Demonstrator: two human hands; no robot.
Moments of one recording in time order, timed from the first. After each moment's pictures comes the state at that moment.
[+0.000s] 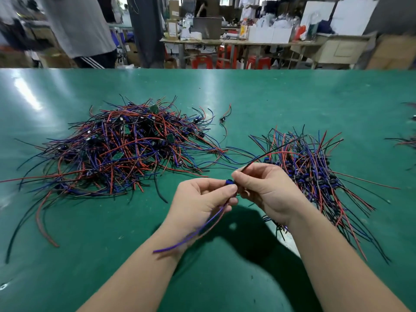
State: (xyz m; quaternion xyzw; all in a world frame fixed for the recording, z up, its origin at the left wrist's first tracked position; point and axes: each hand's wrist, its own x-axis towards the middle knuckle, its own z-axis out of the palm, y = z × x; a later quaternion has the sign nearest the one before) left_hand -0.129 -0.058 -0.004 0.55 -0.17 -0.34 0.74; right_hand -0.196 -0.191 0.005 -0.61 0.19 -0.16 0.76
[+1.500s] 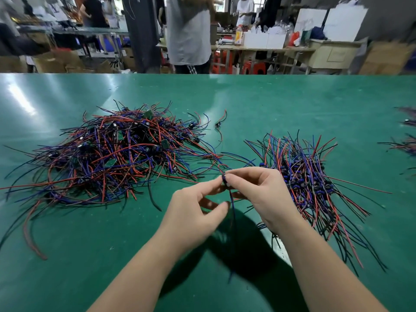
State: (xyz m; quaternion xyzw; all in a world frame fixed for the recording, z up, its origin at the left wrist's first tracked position) left_hand -0.119 -0.049 -0.016 0.73 -0.39 -0.12 0.55; right_hand -0.195 -0.188 0.002 -0.68 0.18 -0.26 0.66
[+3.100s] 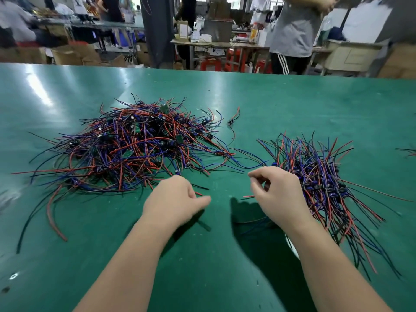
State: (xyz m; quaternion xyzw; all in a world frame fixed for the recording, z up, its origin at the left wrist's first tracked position) left_hand -0.081 -0.030 -0.007 0.94 -0.24 -0.09 0.22; right_hand -0.196 -0.200 -0.011 -0.89 0.21 -0.32 0.24
